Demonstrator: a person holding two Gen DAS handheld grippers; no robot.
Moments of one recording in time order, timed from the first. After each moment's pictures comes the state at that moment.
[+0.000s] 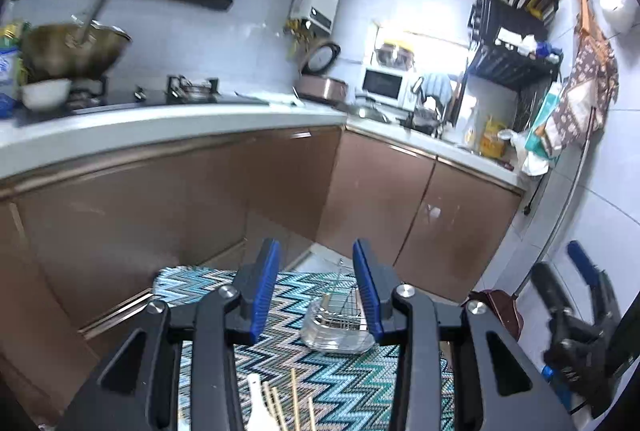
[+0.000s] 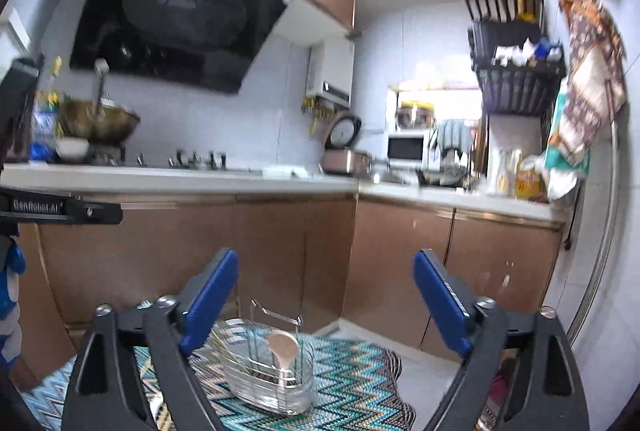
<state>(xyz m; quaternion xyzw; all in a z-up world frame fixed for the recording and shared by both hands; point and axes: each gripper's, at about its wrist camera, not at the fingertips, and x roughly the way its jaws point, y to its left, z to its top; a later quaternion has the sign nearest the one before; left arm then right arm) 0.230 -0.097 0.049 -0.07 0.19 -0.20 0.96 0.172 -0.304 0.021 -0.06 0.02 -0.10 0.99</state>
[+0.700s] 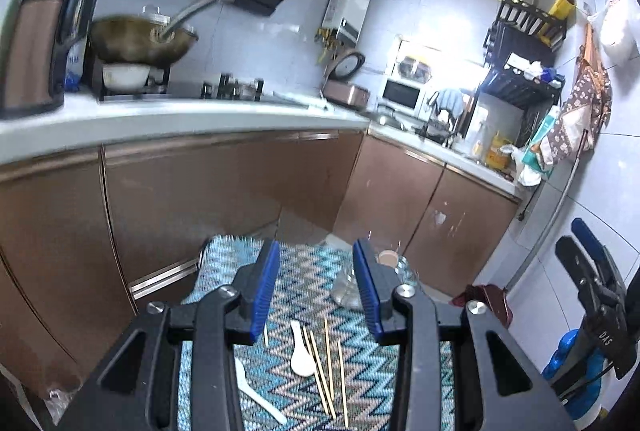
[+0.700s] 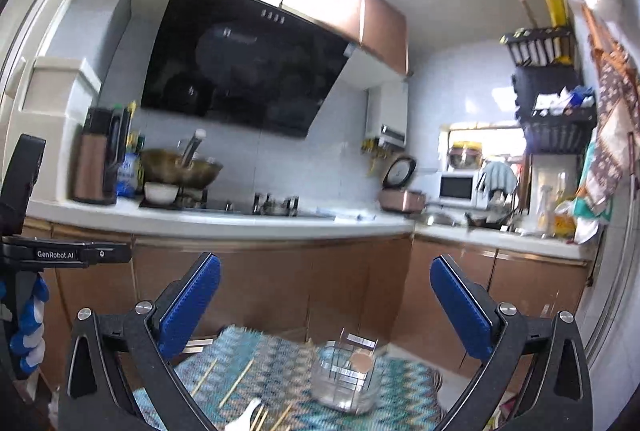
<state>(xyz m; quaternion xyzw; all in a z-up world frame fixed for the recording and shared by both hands) 0.139 0.018 0.052 -0.10 0.22 -0.18 0.95 0.091 -0.225 0.064 -0.06 0.02 0.01 1.00</state>
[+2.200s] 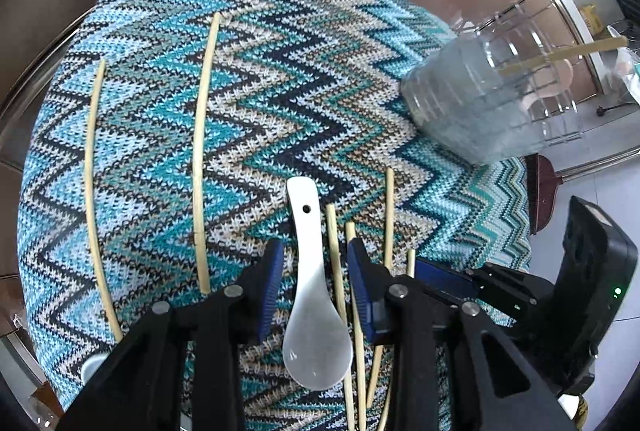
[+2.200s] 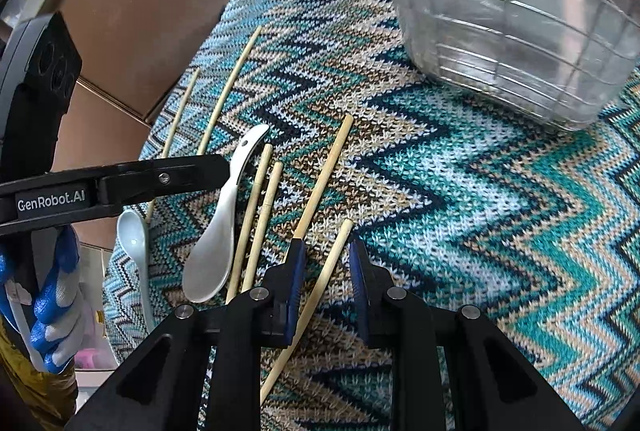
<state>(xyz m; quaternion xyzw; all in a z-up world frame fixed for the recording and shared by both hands) 0.383 -0.102 -0.240 -0.08 0.63 -0.20 0.75 0.363 -0.251 -0.266 0.10 0.59 0.15 0.79</state>
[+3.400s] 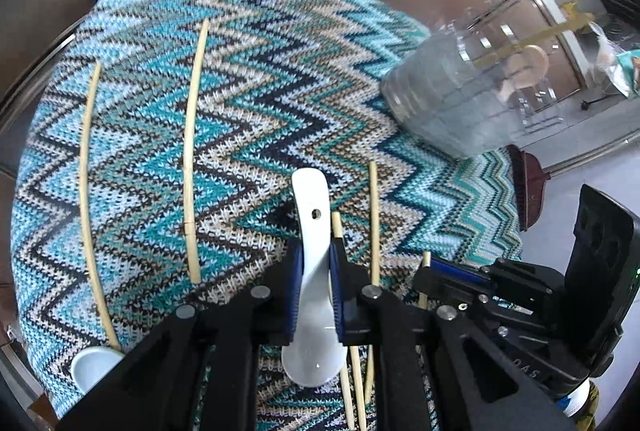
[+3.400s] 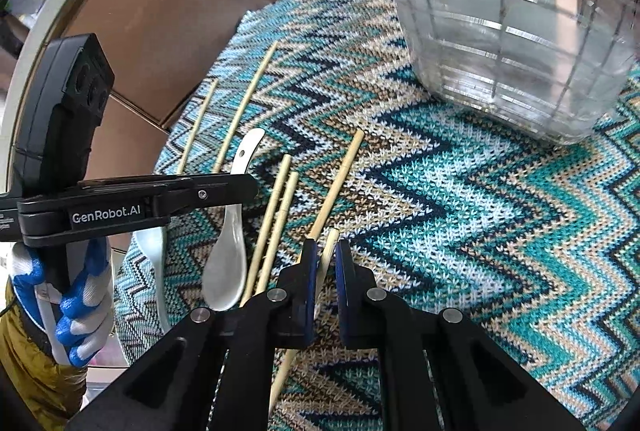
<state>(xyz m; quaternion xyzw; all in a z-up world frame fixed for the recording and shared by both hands) 0.364 -0.097 -0.230 -0.09 0.59 -0.23 0.77 0.350 -0.259 -0.247 0.11 0.55 0.17 0.81</state>
